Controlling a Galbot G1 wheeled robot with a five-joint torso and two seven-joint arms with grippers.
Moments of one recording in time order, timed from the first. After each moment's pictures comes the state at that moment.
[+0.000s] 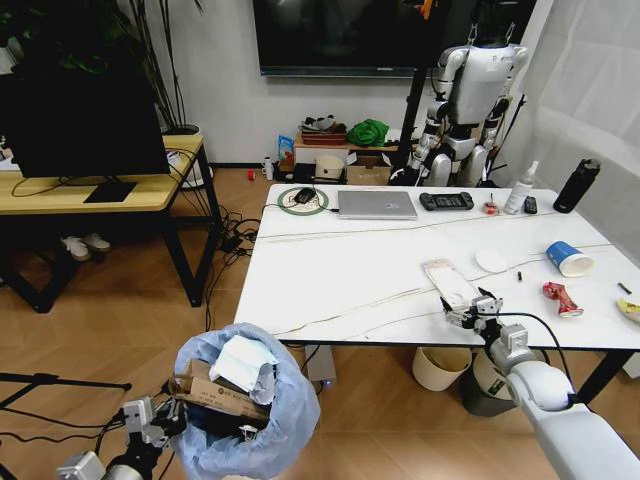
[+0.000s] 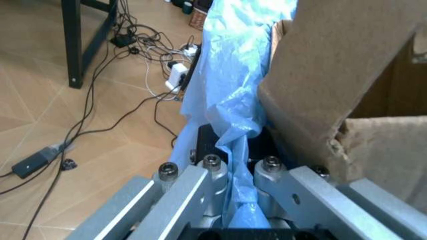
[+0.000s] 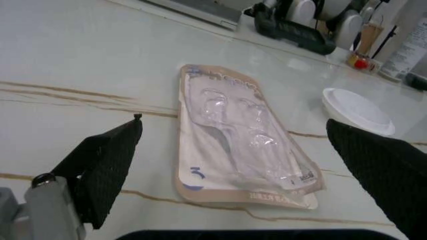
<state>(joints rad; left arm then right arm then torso) 1.91 -1.33 -0.81 -2.13 -0.67 0.18 0.21 -1.11 0.98 0.43 1.39 0.29 0.06 -0.11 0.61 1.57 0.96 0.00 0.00</state>
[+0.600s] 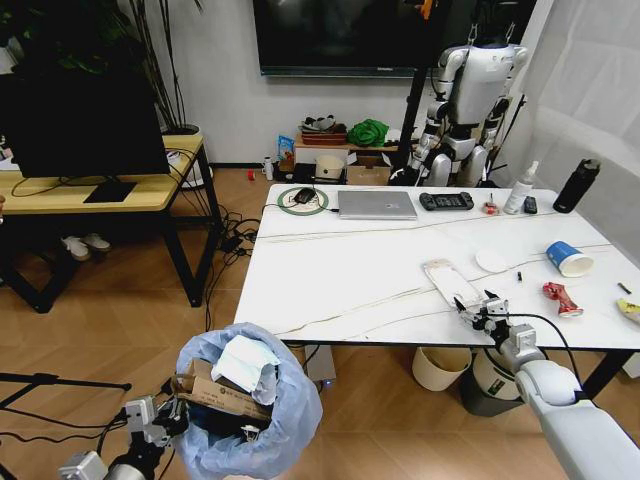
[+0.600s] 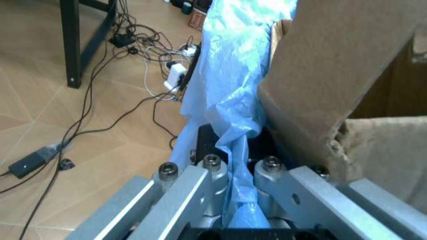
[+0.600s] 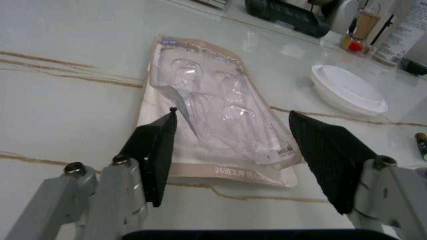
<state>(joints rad) 1.91 -1.33 -0.80 -2.13 -0.67 0.19 0.20 -1.06 0.98 0.42 1.28 0.29 0.08 -0.14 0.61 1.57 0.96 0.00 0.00</state>
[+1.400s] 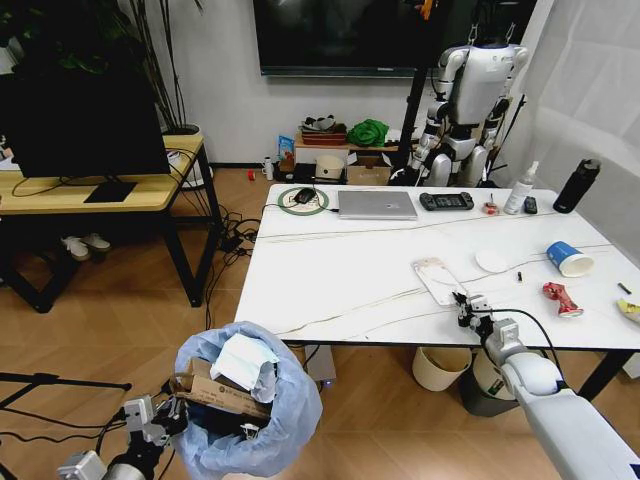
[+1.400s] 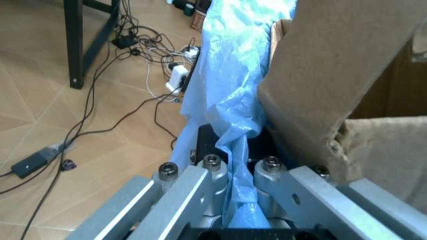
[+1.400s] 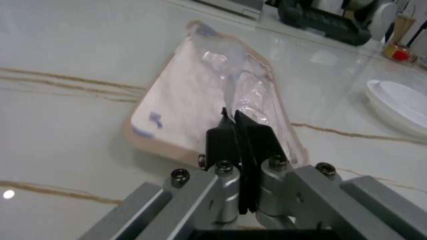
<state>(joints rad) 1.91 -1.33 -0.81 -2.14 -0.67 0.19 0.20 -1.01 0.99 0.35 1.27 0.33 0.10 -0.17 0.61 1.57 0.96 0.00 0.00</state>
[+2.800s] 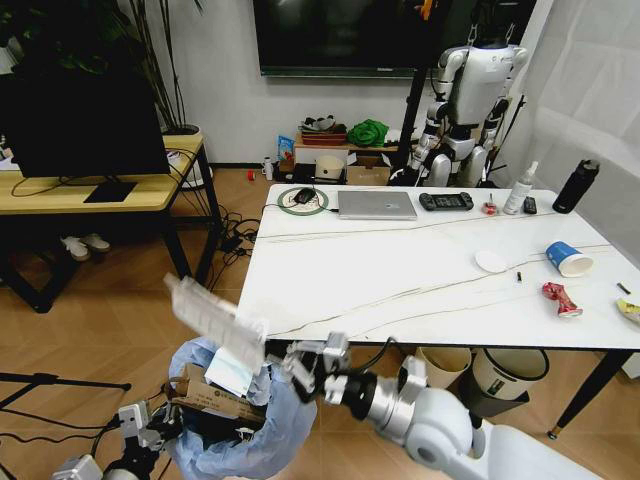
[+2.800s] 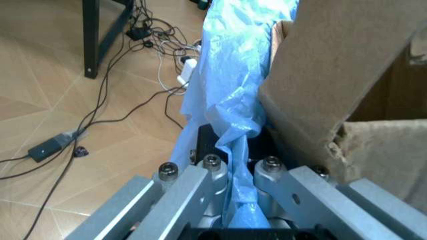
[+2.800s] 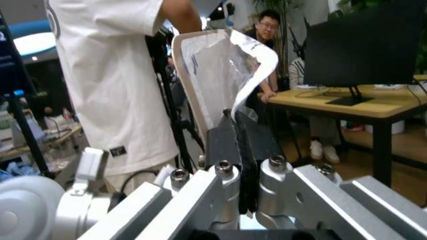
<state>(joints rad) 1.93 -1.36 -0.82 -2.16 -0.68 0.22 0.15 -0.94 0.86 -0.40 2.07 0.77 0.16 -0.30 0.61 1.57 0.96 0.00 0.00</state>
